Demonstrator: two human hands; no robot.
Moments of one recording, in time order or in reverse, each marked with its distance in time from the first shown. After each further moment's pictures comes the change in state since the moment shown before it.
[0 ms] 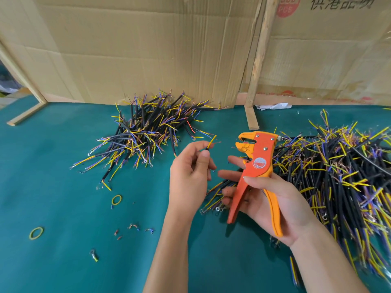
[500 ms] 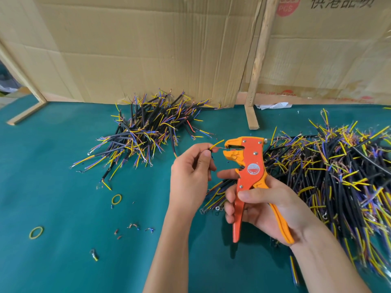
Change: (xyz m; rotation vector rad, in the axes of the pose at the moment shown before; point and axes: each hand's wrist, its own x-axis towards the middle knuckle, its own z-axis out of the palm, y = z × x) left_hand 0.001 0.000 0.000 0.011 -0.023 0.004; right_hand -0.006 -0.003 0.002 -0.154 -0.118 0.093
